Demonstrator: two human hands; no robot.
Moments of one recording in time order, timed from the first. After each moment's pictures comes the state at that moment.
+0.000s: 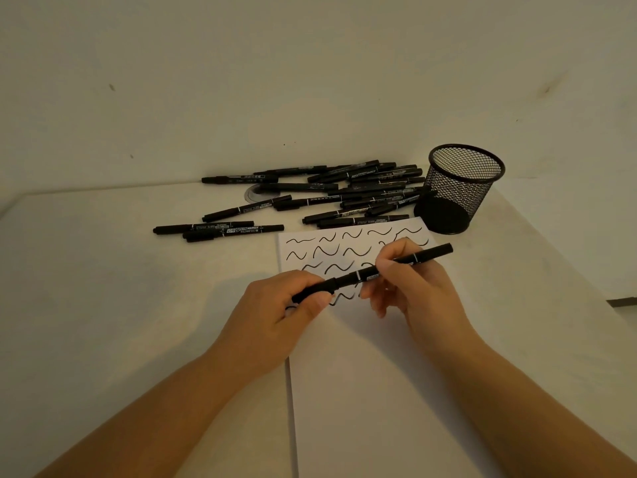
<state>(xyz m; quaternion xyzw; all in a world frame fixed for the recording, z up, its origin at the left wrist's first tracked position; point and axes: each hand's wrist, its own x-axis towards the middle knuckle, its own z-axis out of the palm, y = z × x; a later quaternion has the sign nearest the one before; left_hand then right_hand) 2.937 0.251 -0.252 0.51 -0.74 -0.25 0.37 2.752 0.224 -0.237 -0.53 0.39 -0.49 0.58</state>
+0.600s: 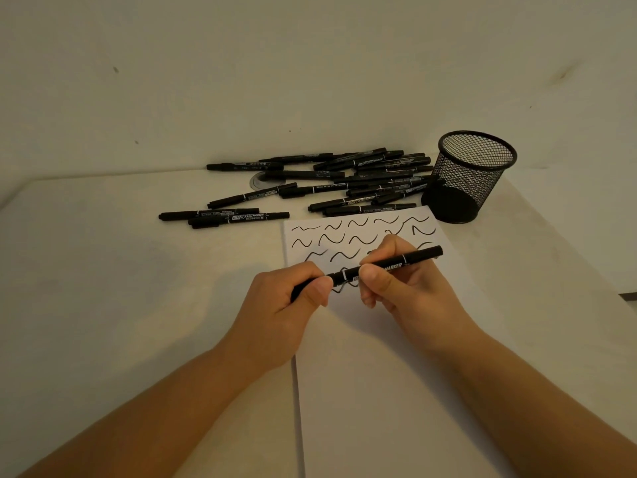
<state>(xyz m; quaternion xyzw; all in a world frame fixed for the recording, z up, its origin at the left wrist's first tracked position) 2.929 0.262 -0.249 0.50 -0.69 -0.29 0.43 2.757 0.227 -0.246 -0.58 0.28 -0.47 0.60</state>
